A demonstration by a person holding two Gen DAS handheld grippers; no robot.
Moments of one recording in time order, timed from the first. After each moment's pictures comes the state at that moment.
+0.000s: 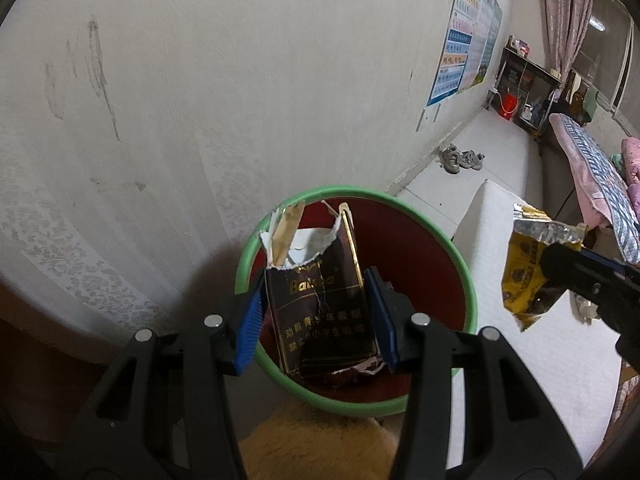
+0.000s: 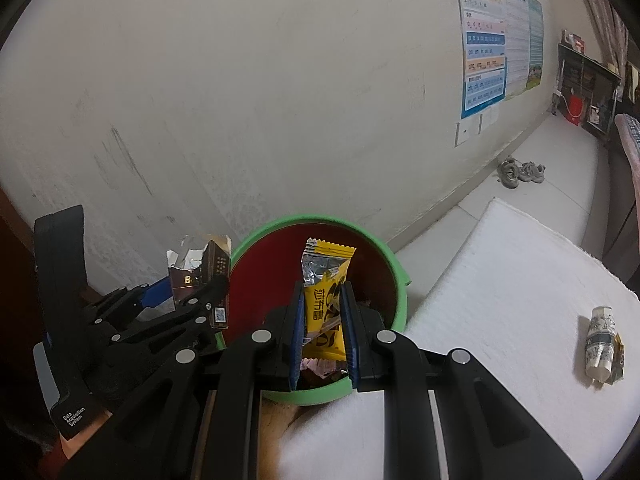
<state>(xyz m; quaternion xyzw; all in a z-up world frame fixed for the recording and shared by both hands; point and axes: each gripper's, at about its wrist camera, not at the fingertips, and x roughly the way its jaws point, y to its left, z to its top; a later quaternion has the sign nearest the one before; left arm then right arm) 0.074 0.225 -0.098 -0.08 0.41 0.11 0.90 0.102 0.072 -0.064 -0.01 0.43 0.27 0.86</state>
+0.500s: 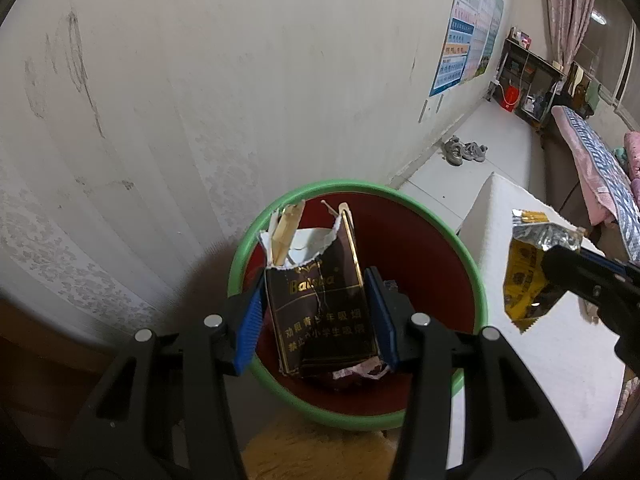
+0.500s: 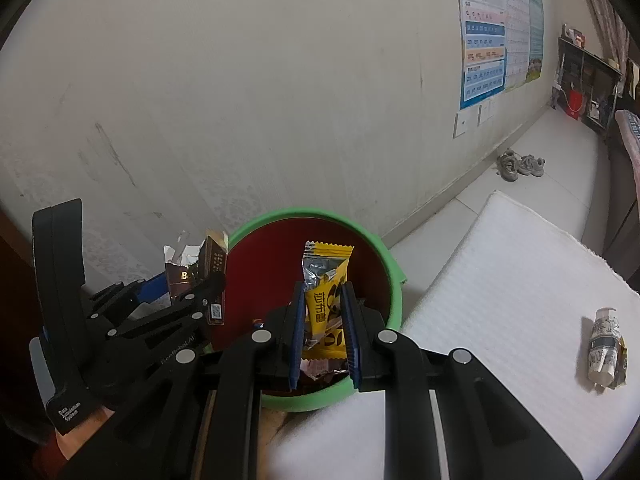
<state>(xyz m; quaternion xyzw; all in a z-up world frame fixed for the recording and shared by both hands) 0.091 0.227 -0.111 -0.08 0.43 0.11 0.89 0.119 0.074 -0.078 -0.01 0.44 0.27 0.86</state>
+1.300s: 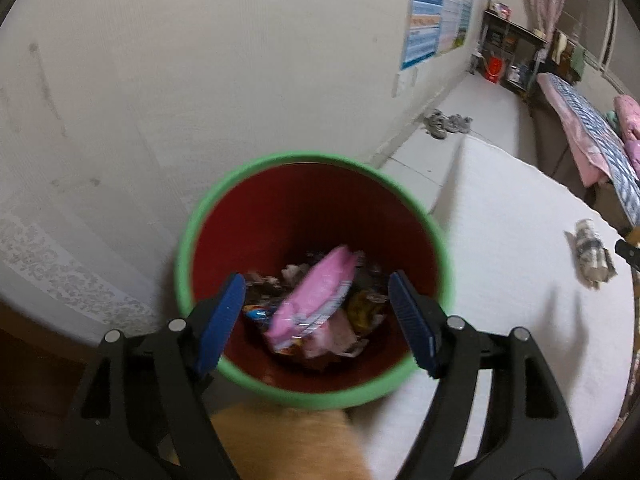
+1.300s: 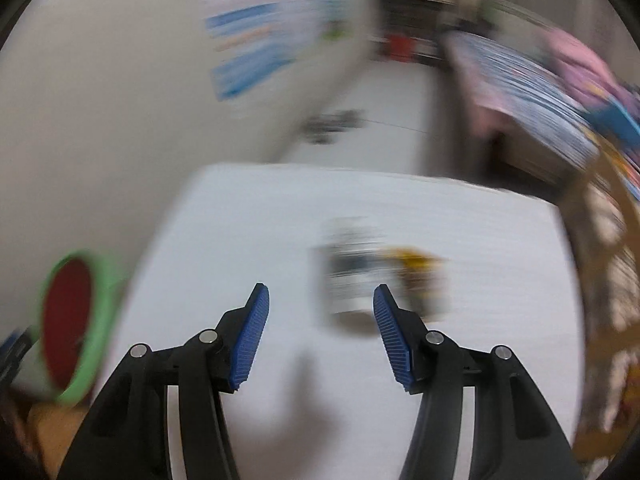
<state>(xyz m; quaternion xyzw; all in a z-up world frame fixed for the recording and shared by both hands) 0.089 0.168 -0.122 -0.04 0.45 0.08 0.89 0.132 -0.213 -0.130 0.08 0.45 -0.05 0.89</state>
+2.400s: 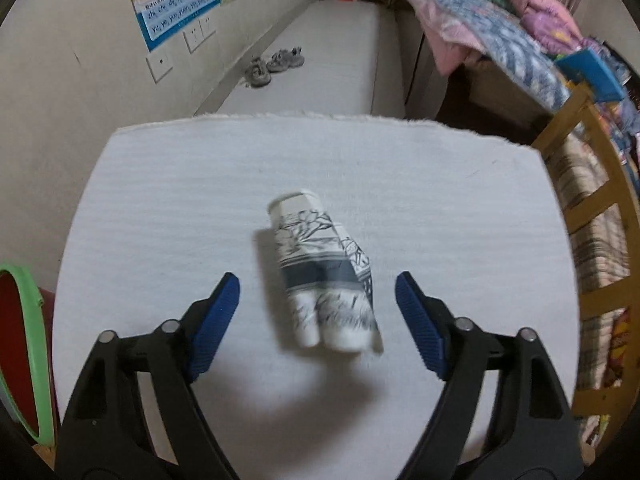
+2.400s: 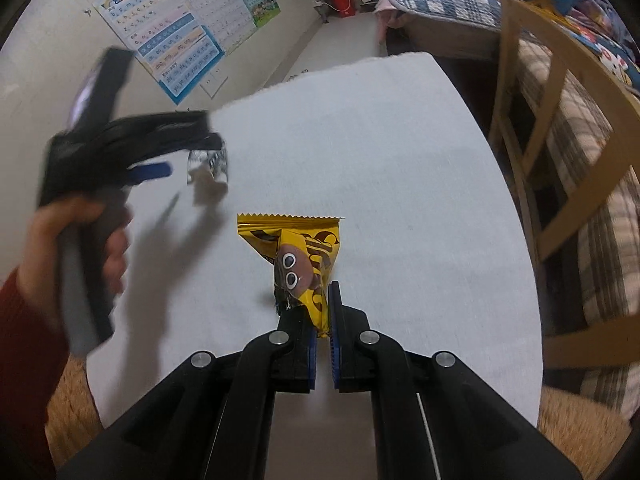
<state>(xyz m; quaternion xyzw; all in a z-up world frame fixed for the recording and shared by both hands) 0.201 -0.195 -0.182 0.07 0.53 -0.12 0.84 -0.026 -0.325 -0.183 0.22 0.48 -0.03 0.85</state>
